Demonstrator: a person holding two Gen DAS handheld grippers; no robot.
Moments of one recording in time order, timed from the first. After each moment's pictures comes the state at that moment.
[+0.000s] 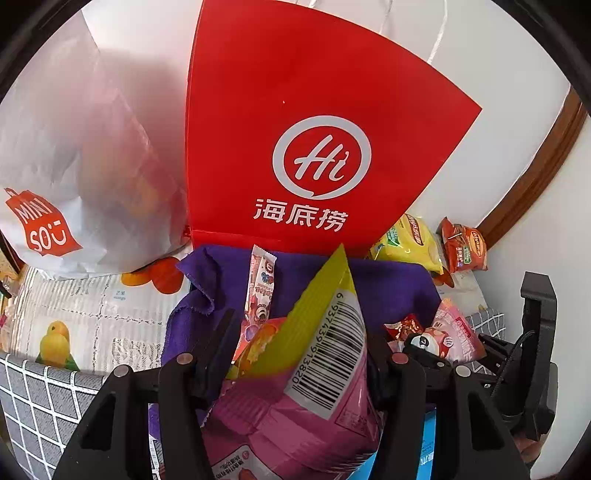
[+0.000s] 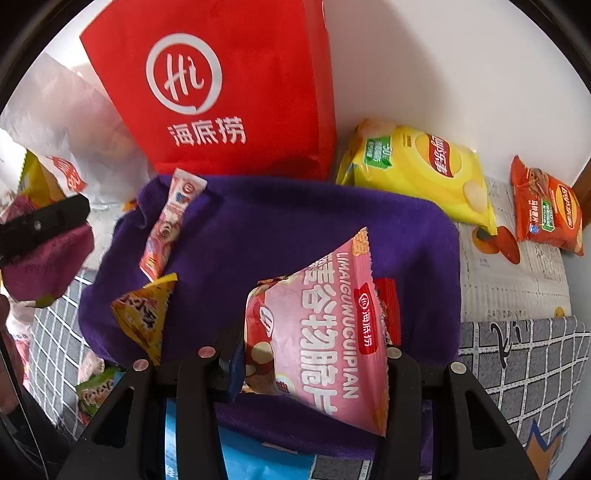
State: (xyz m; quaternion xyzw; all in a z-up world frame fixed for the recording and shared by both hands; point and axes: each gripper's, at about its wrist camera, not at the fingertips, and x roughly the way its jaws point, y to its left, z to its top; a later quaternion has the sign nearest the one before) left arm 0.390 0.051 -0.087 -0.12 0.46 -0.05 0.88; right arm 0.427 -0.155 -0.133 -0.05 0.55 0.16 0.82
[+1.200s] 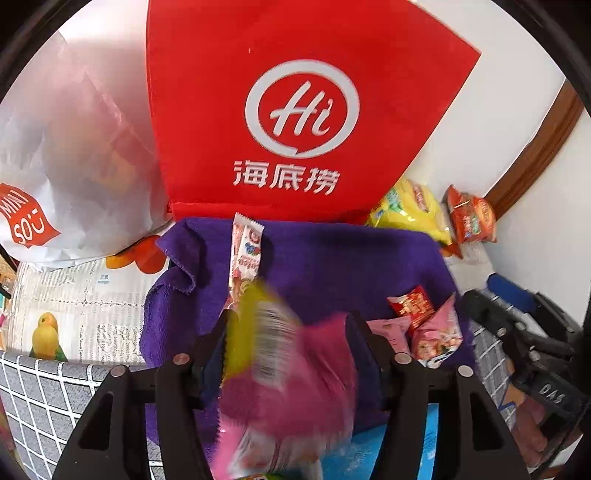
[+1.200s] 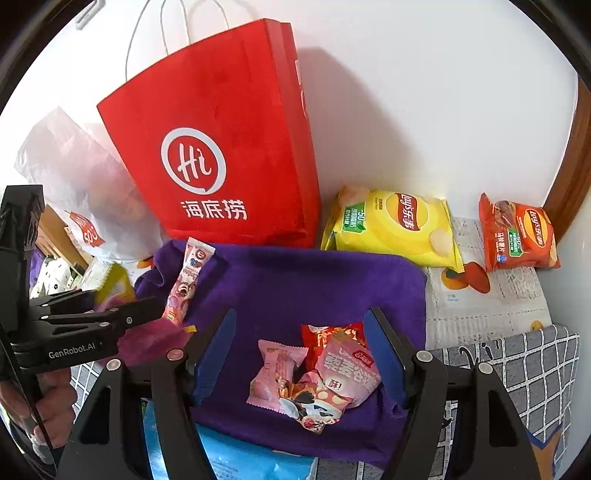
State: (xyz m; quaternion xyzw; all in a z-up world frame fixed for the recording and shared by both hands) left arm 0.397 0.029 -0.105 -0.10 0.49 -0.06 0.86; right arm 0.415 -0.167 -0.079 -0.01 0.46 0.15 0.87
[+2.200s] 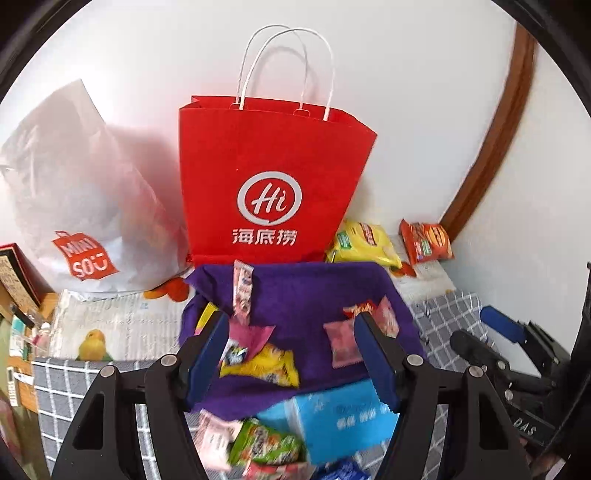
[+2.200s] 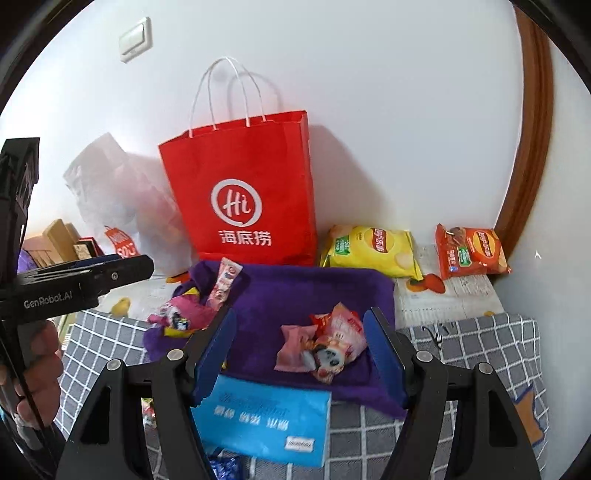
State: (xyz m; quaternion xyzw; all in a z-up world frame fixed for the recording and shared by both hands) left arm 0.301 0.034 -0.006 -0.06 0.40 -0.07 0.91; right arm 0.303 -0.170 0.000 -0.01 0.38 0.12 0.92
